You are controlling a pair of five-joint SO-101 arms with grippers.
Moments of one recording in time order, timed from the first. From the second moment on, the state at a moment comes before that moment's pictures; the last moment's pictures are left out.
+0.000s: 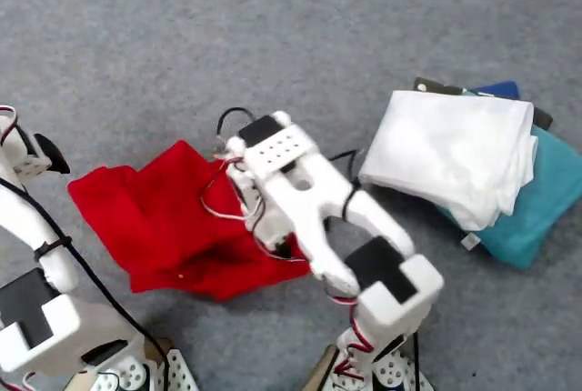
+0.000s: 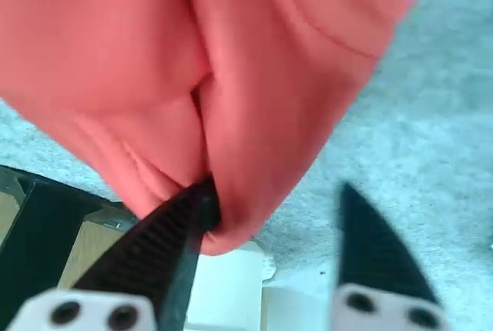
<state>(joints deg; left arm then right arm) -39.1 -3.7 -5.6 98.6 -0.9 -33.1 10.3 11.5 100.1 7.3</state>
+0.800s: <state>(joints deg) -35.8 -3.7 -5.6 97.9 -0.9 -24.0 24.0 -32.5 98.9 10.1</state>
